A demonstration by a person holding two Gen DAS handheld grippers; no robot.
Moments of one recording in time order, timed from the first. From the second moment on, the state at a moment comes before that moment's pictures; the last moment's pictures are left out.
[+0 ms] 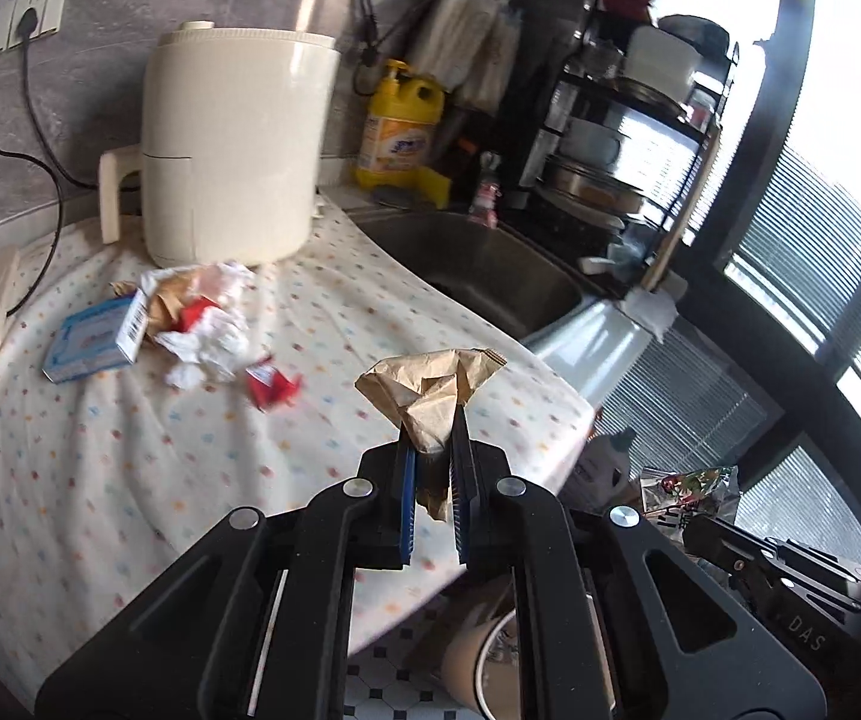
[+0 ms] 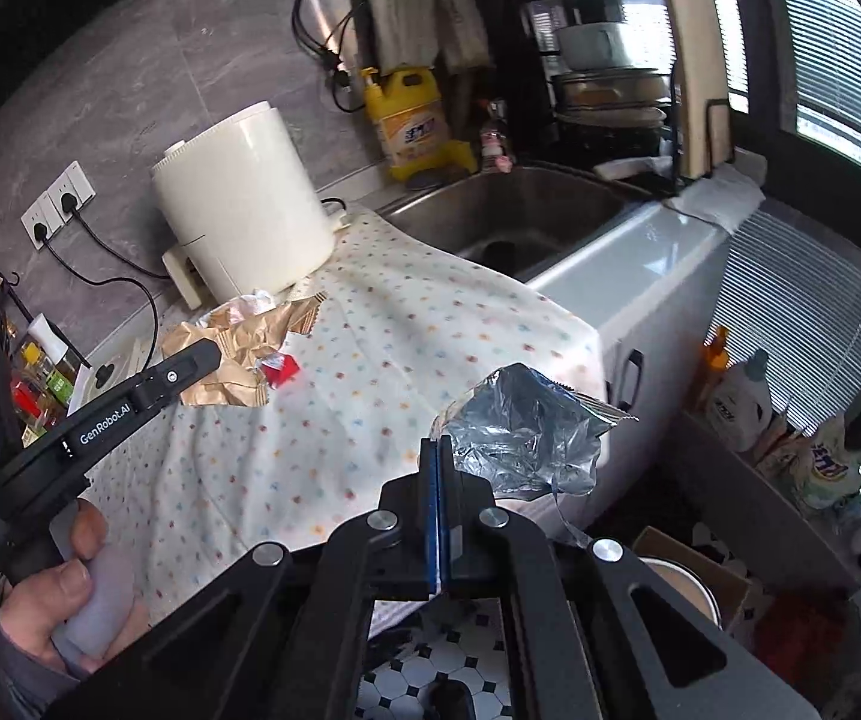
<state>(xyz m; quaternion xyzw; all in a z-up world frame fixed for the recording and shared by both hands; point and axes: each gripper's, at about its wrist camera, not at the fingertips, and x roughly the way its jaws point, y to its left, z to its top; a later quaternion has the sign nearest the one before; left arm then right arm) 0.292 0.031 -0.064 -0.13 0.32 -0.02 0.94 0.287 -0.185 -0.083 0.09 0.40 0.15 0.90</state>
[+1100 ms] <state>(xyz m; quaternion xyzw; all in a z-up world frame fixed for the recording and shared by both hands) 0.206 -0.126 -0.203 -0.14 0.44 -0.03 0.89 0.201 -0.329 -0.203 0.07 0.51 0.14 0.84</state>
